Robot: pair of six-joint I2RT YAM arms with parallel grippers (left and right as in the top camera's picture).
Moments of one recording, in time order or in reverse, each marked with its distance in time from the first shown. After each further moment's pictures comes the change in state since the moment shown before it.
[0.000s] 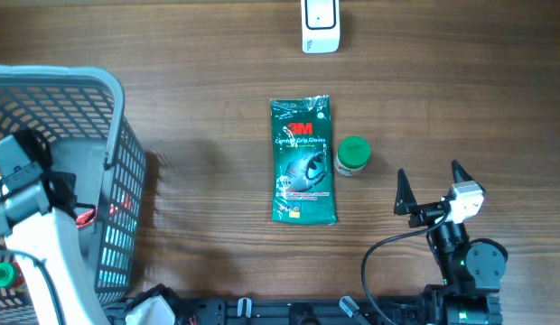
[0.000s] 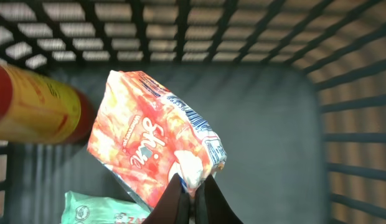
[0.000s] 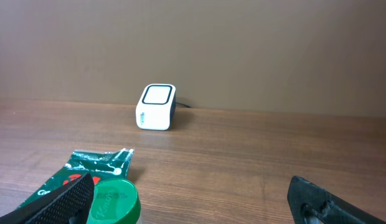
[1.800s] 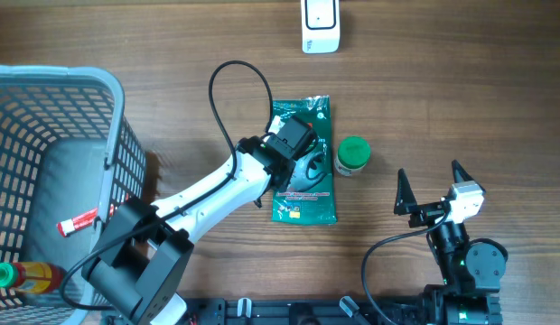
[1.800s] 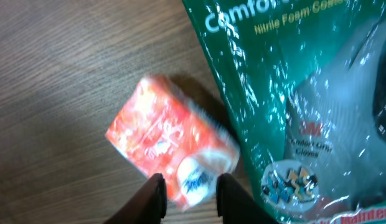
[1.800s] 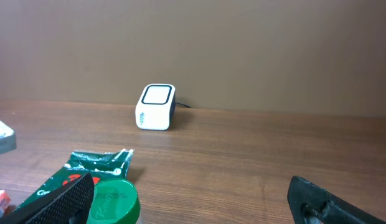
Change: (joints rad) left arm -1.260 0.560 0.082 0.237 0.068 0.572; right arm 0.000 0.000 0.000 0.000 0.003 0.000
